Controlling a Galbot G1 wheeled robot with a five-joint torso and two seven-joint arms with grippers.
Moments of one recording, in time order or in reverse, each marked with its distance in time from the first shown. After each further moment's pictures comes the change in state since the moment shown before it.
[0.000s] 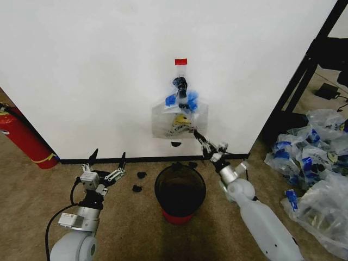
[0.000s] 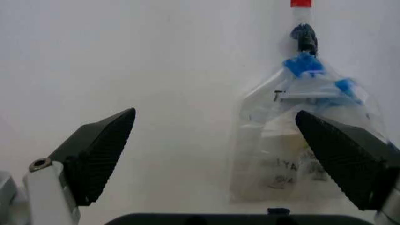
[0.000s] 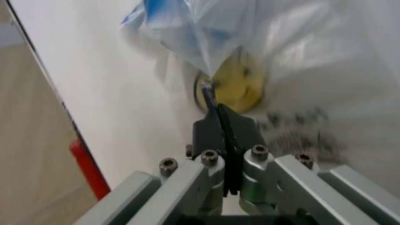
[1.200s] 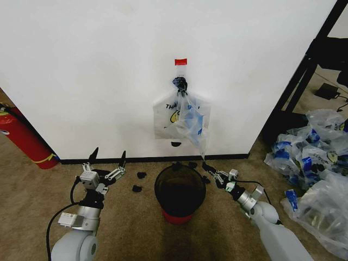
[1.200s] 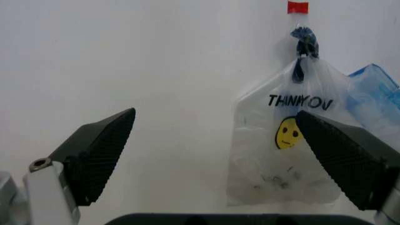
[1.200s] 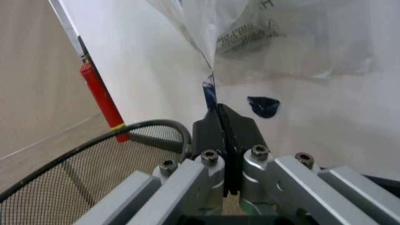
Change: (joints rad) left arm -0.009 0.004 0.015 0.006 -0.018 -0.013 -0.002; right arm -0.108 -0.009 0.156 -0.141 -0.174 -0.011 -0.277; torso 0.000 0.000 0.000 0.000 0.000
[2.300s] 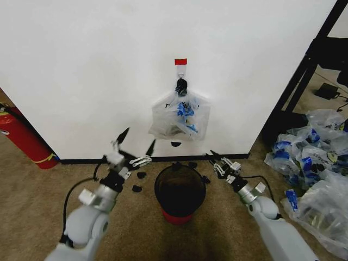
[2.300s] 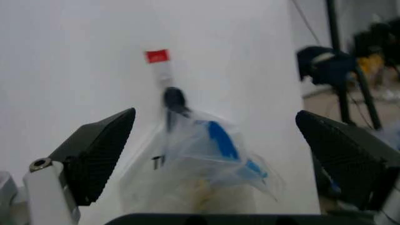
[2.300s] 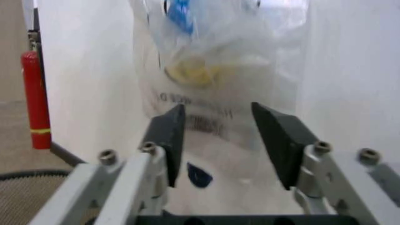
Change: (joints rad) left arm -0.310 0.229 0.232 -0.008 0.053 0.115 0.152; right arm -0.029 -0.048 -0.009 0.177 -0.210 0.293 0.297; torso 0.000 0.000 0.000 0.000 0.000
